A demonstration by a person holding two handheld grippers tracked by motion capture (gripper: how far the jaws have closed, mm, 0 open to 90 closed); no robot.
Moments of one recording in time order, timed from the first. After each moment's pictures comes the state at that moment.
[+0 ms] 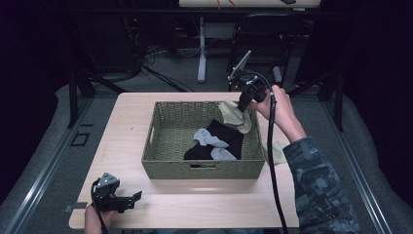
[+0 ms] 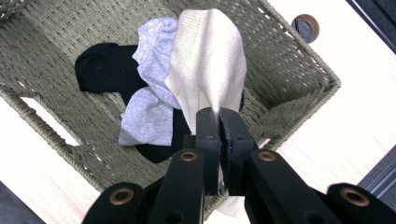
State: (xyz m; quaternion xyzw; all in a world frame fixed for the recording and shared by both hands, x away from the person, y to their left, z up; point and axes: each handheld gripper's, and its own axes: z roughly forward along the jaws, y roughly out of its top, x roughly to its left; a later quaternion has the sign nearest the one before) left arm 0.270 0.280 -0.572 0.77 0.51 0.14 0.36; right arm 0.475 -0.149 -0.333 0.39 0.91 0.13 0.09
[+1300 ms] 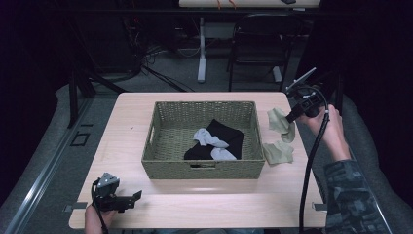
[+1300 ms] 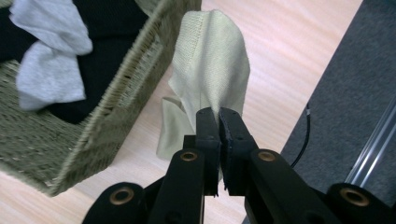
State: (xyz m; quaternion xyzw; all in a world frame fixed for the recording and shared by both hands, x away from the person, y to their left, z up) left arm 0.270 0.279 -0.572 0.77 0.51 0.14 0.35; right arm 0.461 -0.303 -0.379 0.52 0.84 0.14 0.09
